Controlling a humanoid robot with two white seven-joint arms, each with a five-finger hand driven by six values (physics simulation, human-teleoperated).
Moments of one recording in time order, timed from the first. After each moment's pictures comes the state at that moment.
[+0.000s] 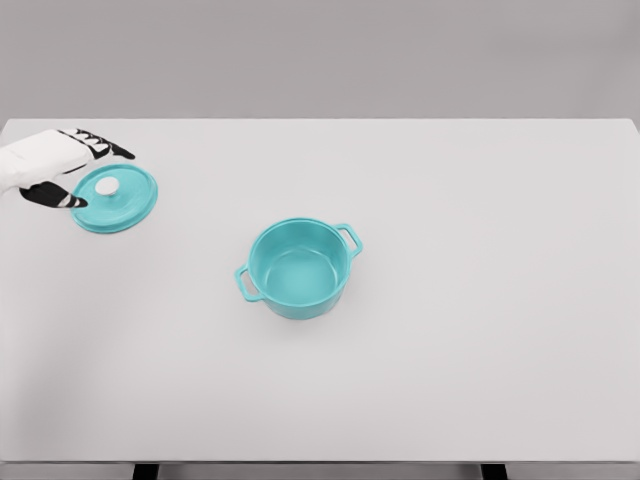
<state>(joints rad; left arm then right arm) -0.59 0.80 -0.39 -1.16 -0.51 -0.61 -0.43 0.06 0.00 -0.30 0.08 0.25 -0.01 0.09</state>
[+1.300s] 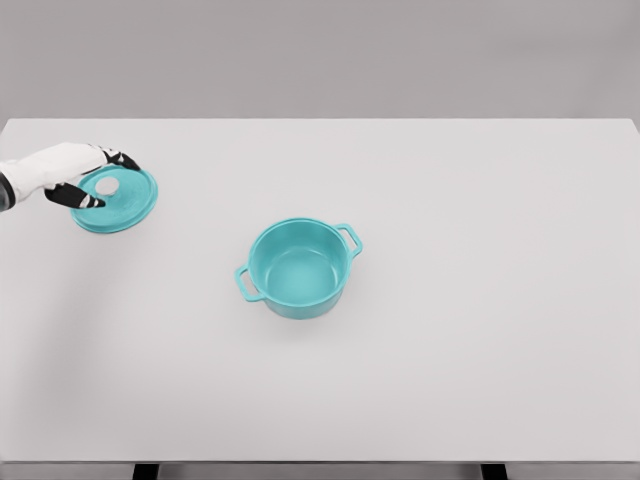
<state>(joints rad) -0.72 0.64 -0.42 -0.83 -0.58 -0.61 -0.43 0.06 0.00 -0.30 0.08 0.25 -0.01 0.09</state>
